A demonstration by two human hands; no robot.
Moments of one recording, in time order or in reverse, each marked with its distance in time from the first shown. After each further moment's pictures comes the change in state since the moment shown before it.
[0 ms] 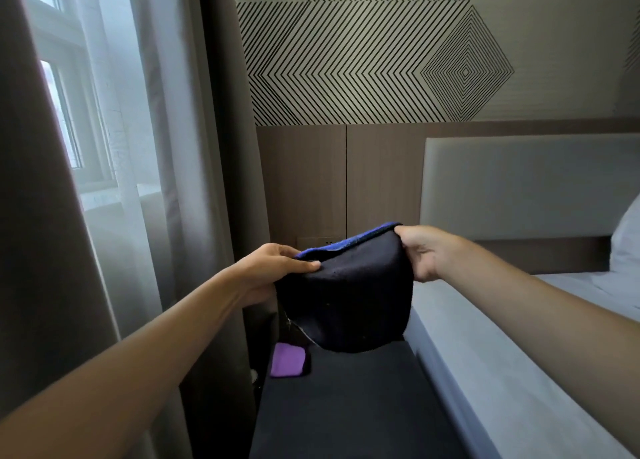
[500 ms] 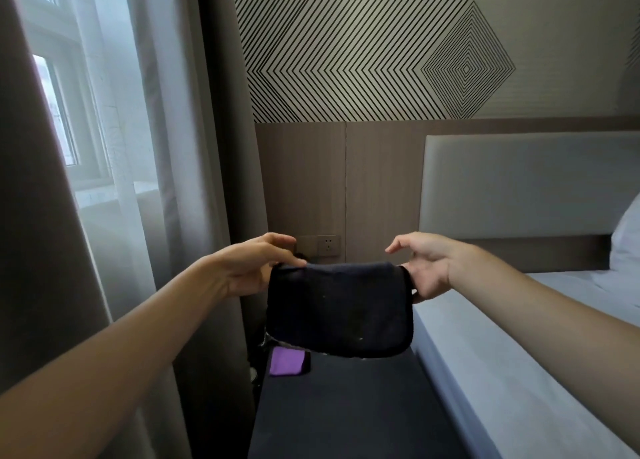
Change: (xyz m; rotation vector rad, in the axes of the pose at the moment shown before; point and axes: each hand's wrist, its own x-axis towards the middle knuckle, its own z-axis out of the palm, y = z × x) left_hand 0.000 0.009 -0.025 -0.139 -0.091 -0.127; right_hand 0.003 0.011 -0.027 -0.030 -0.254 0.286
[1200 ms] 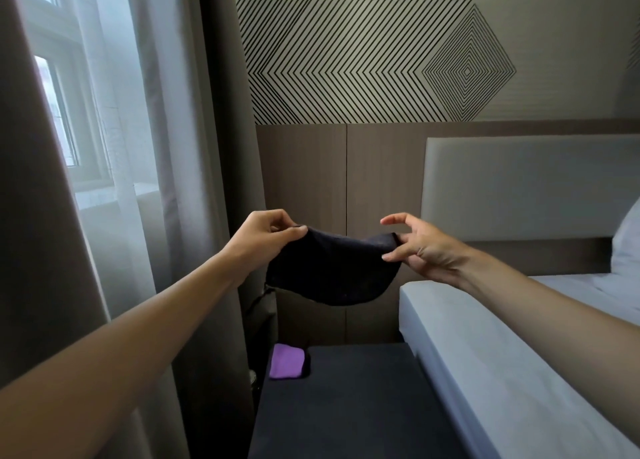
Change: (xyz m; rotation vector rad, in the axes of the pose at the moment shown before) left_hand 0.004 0.015 0.013 0.538 0.364 0.576; right_hand 0.001 0.001 -0.001 -0.014 -0.097 -0.755
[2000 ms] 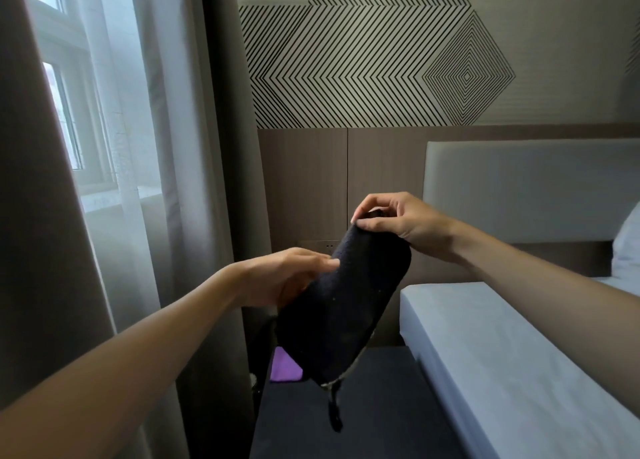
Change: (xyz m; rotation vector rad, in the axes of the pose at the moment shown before) left_hand -0.021 0.005 0.017 -0.369 -0.699 -0.312; right_hand -0.007 -0.053 0.031 -0.555 -0.197 -0.274
